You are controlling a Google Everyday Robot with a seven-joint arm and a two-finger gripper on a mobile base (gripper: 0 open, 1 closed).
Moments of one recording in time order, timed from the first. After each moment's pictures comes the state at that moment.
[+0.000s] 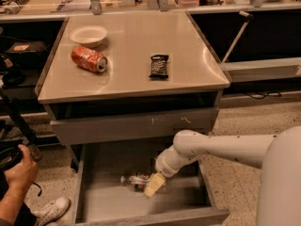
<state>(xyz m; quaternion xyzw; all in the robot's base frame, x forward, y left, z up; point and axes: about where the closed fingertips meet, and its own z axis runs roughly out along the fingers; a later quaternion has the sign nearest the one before) 0.503 -0.008 0.440 -0.54 0.79 0.25 0.15</state>
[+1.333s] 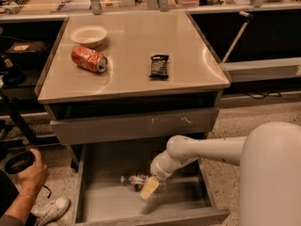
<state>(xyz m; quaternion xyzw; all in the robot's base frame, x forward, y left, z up) 0.510 0.013 0.393 -0.56 0.78 0.26 0.15</state>
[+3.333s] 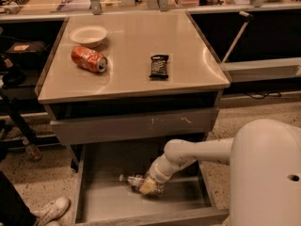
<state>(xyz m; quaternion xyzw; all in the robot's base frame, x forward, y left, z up) 0.504 0.015 0.368 -0.56 0.78 0.25 0.13</state>
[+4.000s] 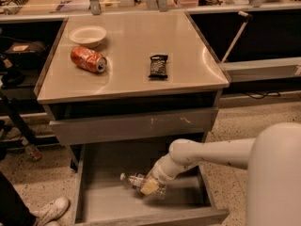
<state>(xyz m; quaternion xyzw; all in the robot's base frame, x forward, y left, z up) 0.495 0.007 0.400 -0.53 0.79 0.25 0.15</state>
